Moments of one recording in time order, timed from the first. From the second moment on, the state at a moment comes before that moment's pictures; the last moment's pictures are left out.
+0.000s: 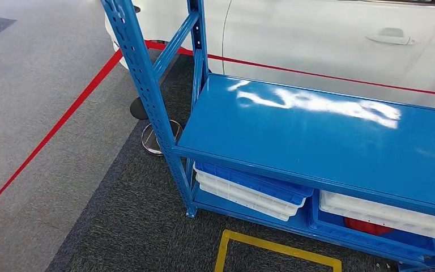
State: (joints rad) left arm 0.24 -0.35 0.47 -0.85 -0.89 -0.18 -0.15; right arm 0.12 0.27 -1.09 -1.00 1.56 0.55 -0.20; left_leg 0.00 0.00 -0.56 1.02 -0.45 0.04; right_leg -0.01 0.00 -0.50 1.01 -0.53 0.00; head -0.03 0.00
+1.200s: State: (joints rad) left arm 0.20 -0.34 0.47 -0.78 -1.07 -0.17 -0.11; right arm 0.15 0.32 -1.03 -1.03 1.56 0.58 -0.17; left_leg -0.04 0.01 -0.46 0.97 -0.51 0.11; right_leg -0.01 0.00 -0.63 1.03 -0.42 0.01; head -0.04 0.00
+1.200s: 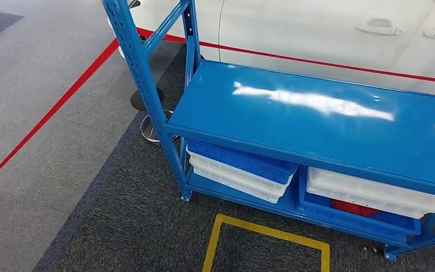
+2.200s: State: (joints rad) left arm 0.18 -0.34 0.47 -0.74 -1.09 -0.17 -0.11; right arm 0.15 0.32 -0.96 -1.04 1.53 0.54 -0.12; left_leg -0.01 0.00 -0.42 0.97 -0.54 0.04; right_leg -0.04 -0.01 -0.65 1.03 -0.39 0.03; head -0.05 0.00
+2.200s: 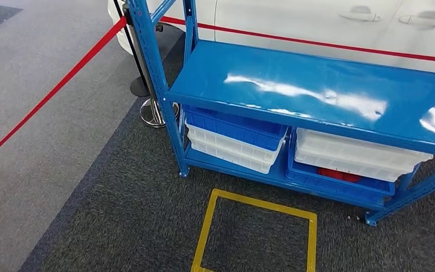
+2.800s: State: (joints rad) left arm 0.18 -0.33 0.47 -0.73 -1.08 -0.16 -0.08; right arm 0.15 0.32 -0.96 -1.04 1.54 0.53 -0.13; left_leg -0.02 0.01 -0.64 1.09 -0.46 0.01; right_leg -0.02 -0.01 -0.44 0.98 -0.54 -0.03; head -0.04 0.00
